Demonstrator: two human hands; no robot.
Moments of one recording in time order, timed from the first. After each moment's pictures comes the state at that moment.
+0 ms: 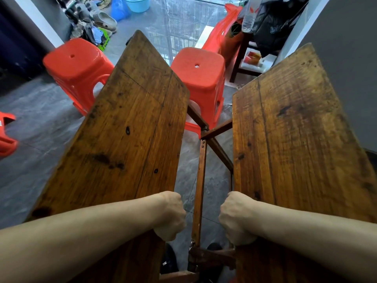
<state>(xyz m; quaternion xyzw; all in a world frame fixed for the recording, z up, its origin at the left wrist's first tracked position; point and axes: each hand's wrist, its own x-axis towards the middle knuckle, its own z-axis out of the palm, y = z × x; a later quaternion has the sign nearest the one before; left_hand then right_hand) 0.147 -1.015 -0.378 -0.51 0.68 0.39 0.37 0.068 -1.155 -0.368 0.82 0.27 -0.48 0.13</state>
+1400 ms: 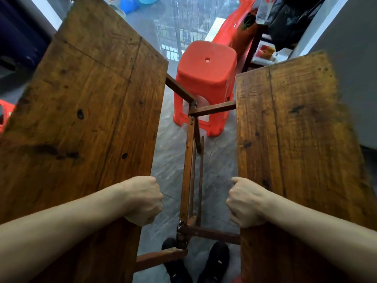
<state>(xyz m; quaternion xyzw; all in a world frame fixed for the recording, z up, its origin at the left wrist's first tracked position) 0.197 -0.961 -0.358 -0.56 0.64 0.35 0.39 0.090 -1.178 -0.390 0.88 0.31 -0.36 0.08</state>
